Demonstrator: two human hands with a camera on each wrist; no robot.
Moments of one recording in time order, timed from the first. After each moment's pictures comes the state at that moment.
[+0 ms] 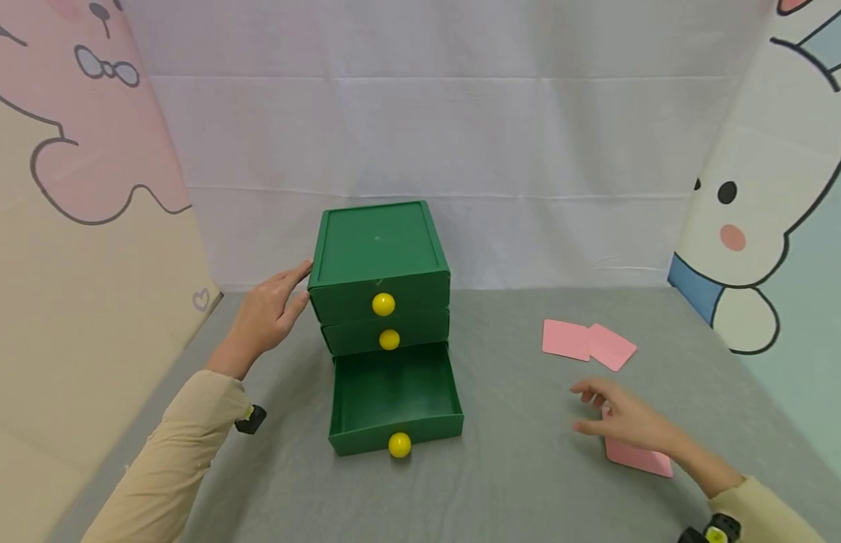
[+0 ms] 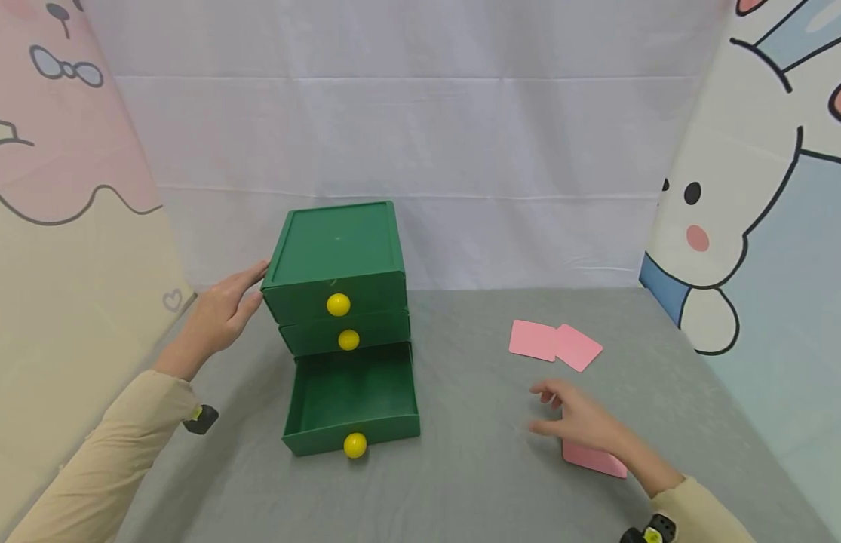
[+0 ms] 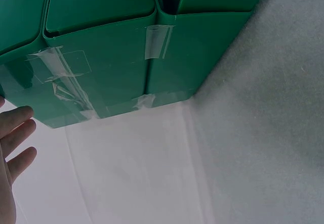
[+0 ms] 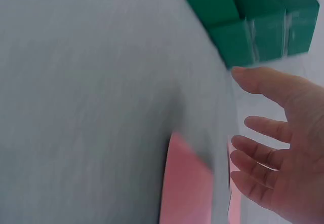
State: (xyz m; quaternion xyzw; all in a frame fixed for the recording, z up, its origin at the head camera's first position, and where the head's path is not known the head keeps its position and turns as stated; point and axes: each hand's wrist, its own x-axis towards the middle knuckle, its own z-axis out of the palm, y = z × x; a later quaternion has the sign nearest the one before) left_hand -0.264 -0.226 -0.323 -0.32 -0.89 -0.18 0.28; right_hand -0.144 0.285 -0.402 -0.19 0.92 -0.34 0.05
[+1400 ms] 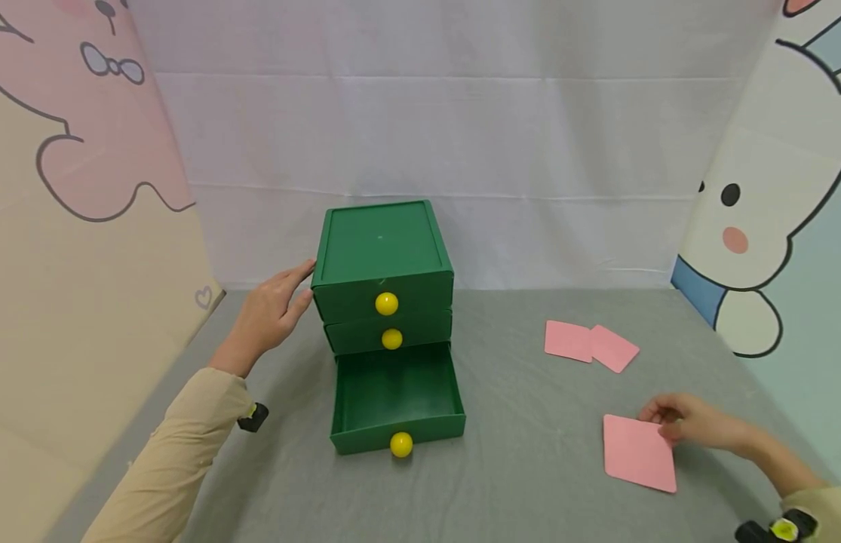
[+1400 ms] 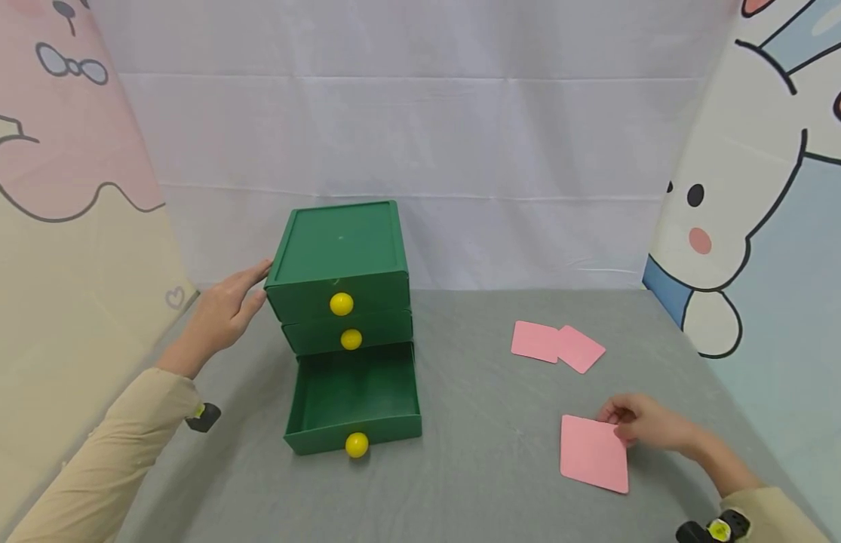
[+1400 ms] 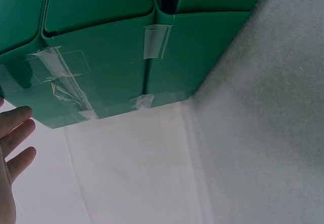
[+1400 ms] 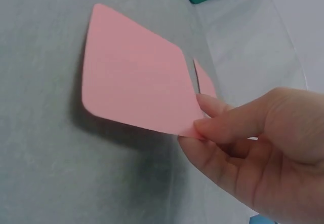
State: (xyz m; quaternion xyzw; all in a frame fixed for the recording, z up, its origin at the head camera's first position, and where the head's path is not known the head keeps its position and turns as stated) left_hand -0.263 -0.227 -0.323 -0.32 -0.88 -0.19 0.28; right_hand -0.151 0.380 -0.404 -0.16 0.85 -0.42 0.27
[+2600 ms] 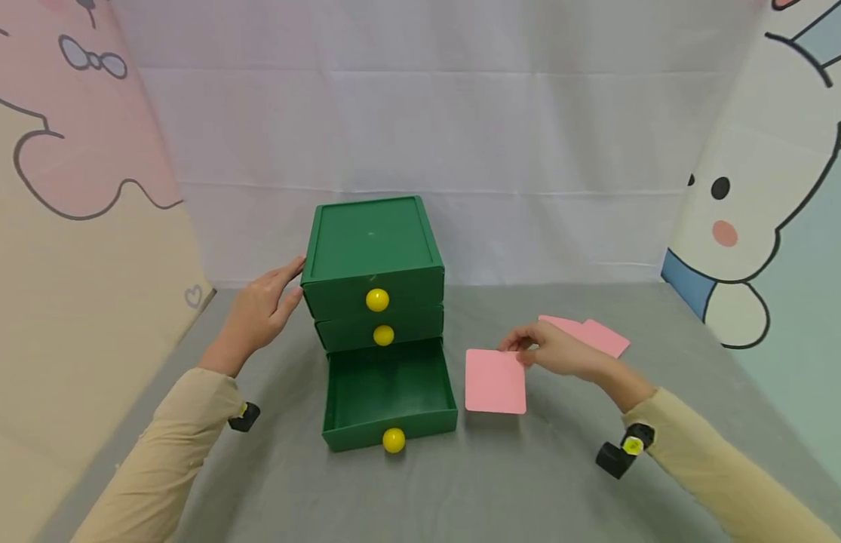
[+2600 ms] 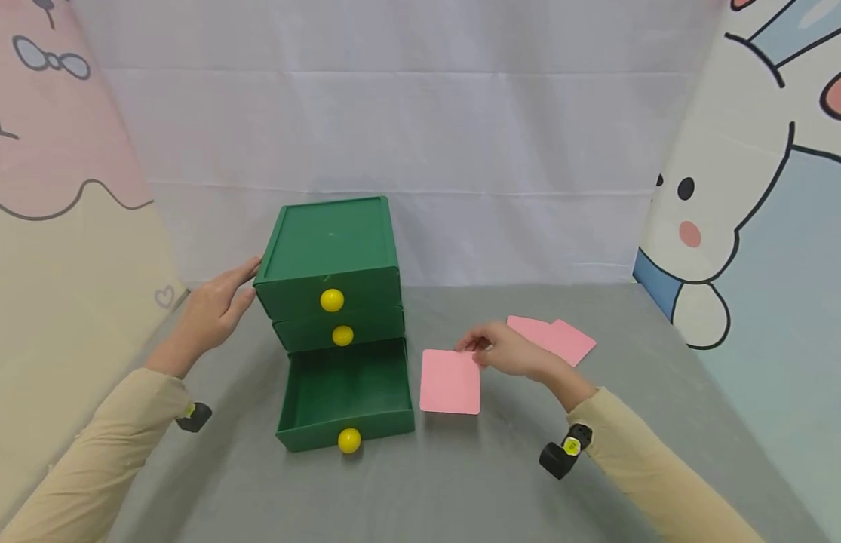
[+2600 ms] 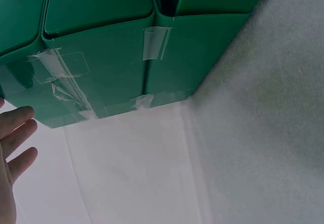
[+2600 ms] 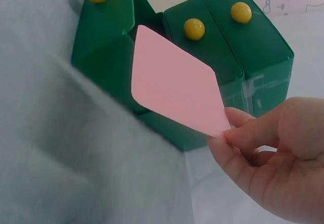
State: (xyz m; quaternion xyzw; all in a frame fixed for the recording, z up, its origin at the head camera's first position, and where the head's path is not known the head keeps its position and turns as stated) left_hand -0.264 -0.226 -0.326 -0.31 -0.89 -0.19 0.27; right_hand -0.206 0.215 -0.344 -0.21 0.86 -0.42 0.18
